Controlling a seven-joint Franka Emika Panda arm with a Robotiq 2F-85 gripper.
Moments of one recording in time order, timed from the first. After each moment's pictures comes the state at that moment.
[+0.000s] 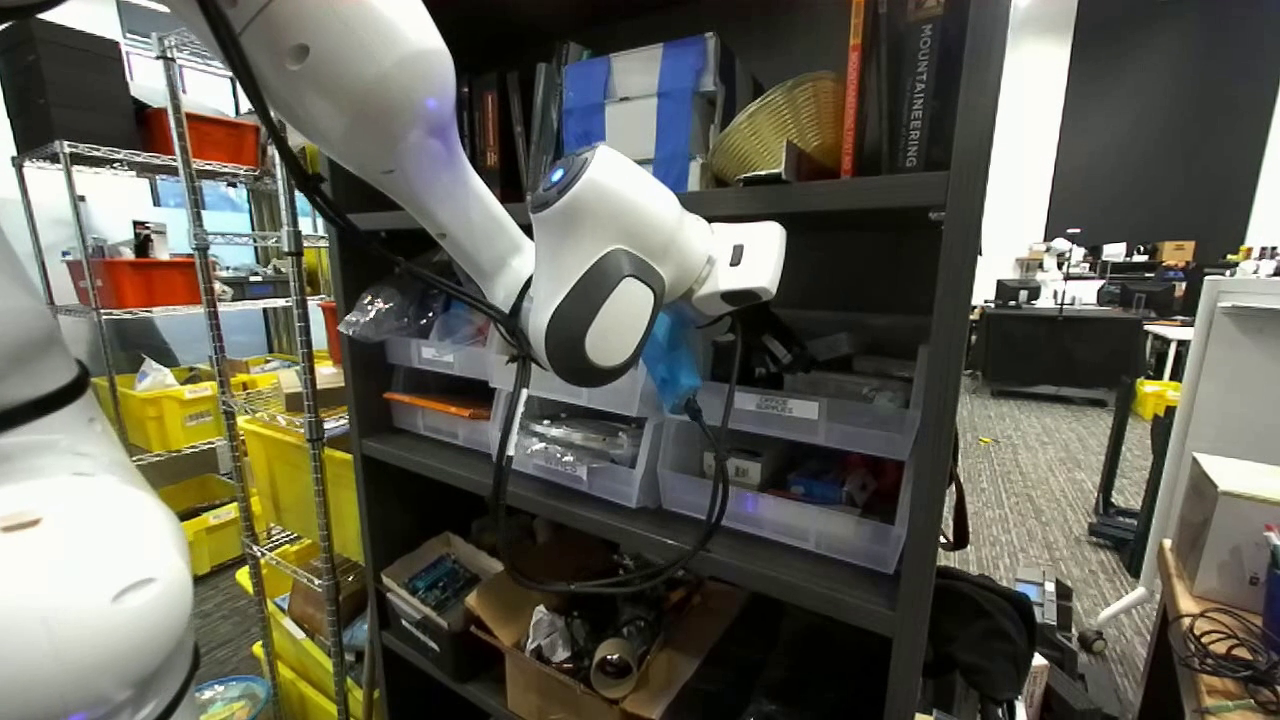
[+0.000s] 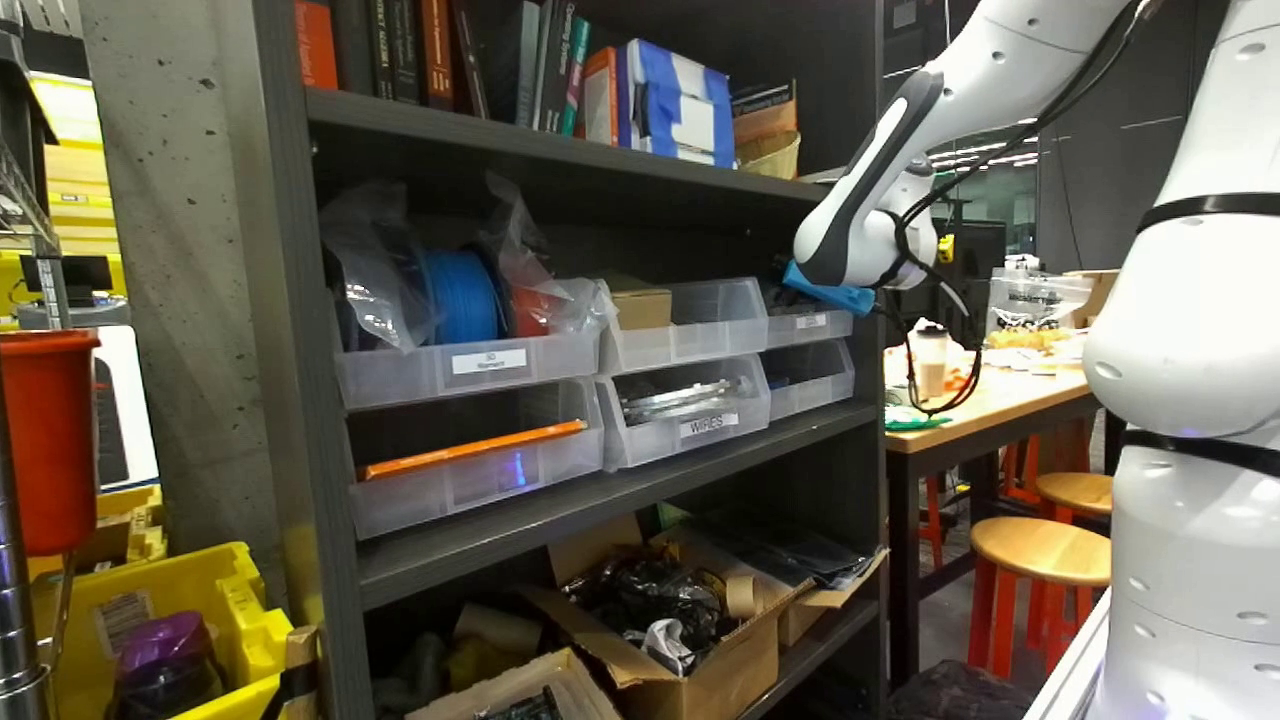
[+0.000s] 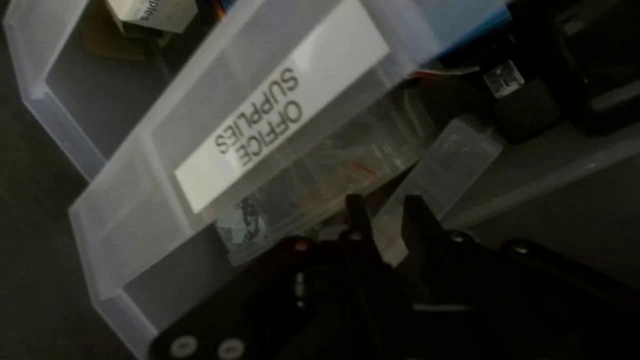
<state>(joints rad) -0.10 -0.25 -0.32 -2.61 0.06 3.45 0.40</state>
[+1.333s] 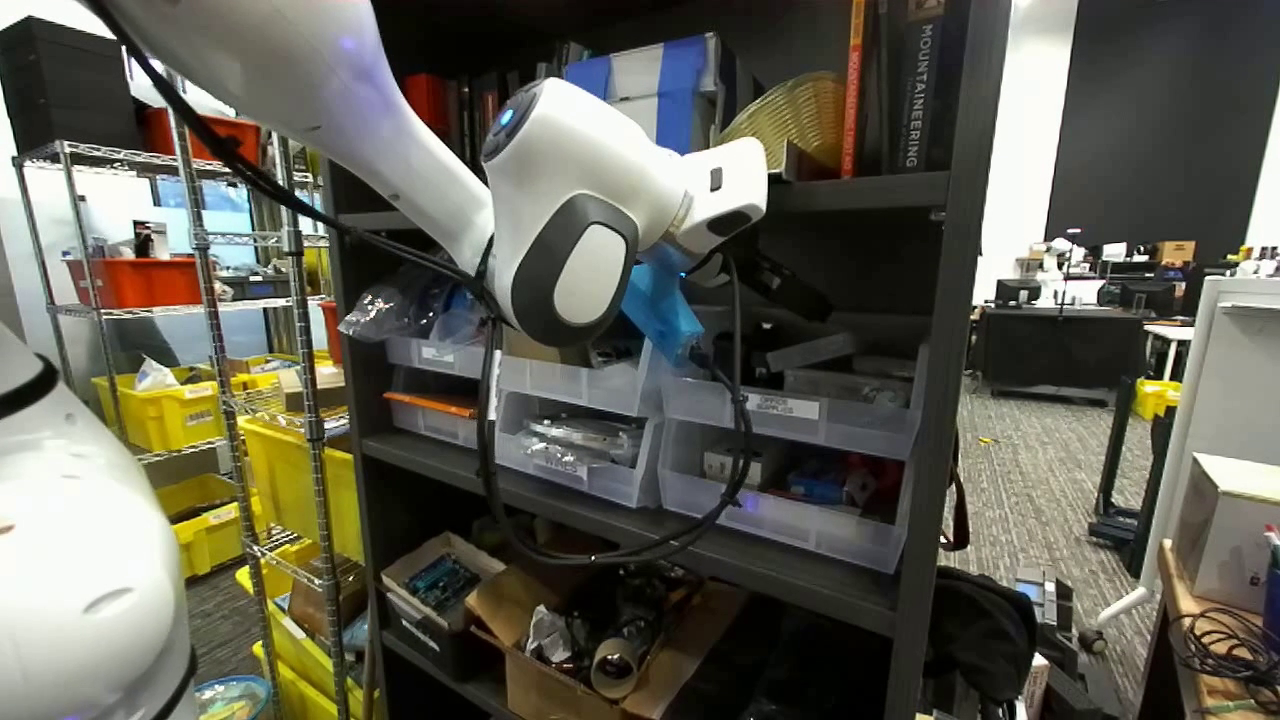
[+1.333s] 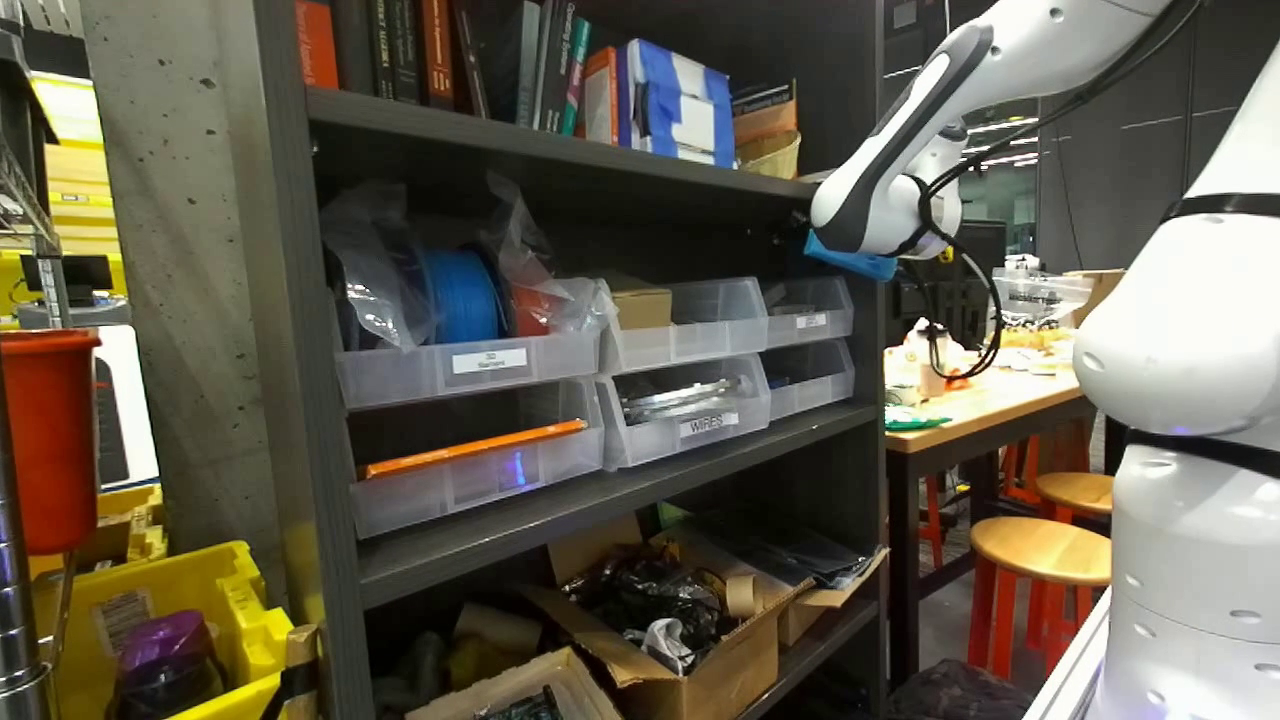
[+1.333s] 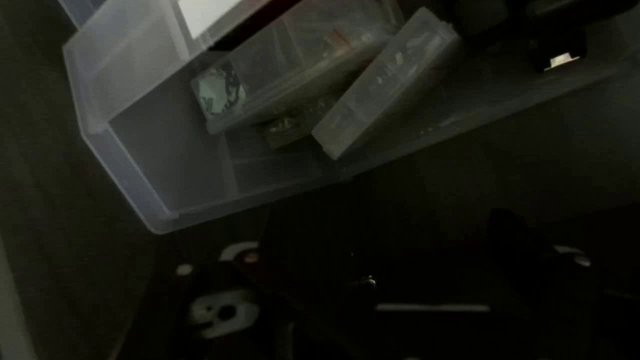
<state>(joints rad) -0.16 -0.41 -0.27 -2.65 0.06 3.45 0.24</state>
